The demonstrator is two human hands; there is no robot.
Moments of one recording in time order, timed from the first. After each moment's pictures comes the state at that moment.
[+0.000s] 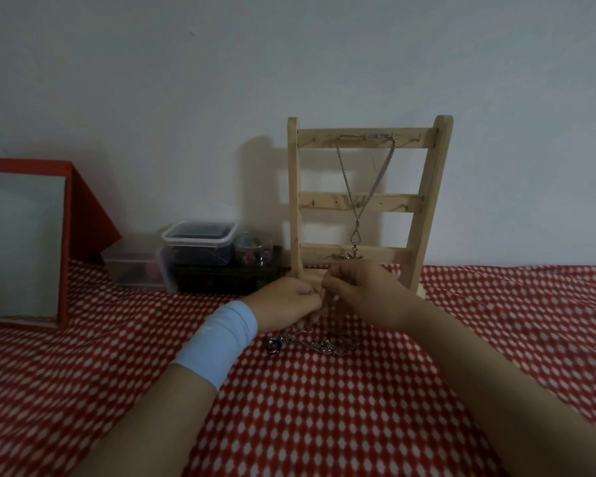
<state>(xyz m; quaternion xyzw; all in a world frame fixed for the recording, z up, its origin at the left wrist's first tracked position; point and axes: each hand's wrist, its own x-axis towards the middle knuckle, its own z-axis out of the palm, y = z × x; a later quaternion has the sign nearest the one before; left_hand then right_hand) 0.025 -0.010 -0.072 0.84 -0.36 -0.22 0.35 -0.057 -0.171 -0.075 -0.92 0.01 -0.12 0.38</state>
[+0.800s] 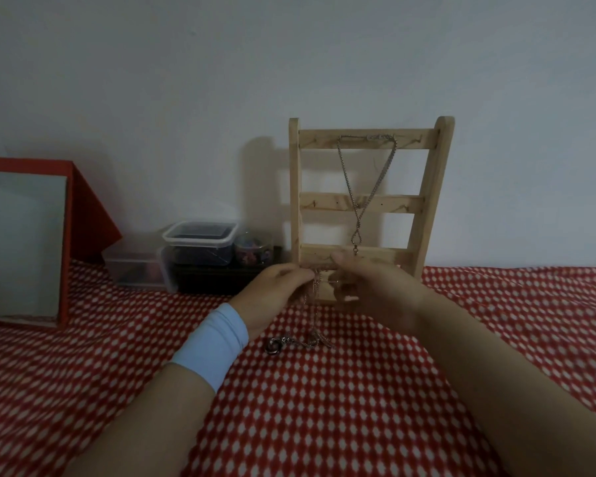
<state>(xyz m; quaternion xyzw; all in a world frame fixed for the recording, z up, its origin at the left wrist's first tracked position) 0.035 -0.006 -0.082 0.68 -0.29 -0.24 0.63 -0.061 -0.174 -0.065 -0.71 0.05 0.01 0.71</state>
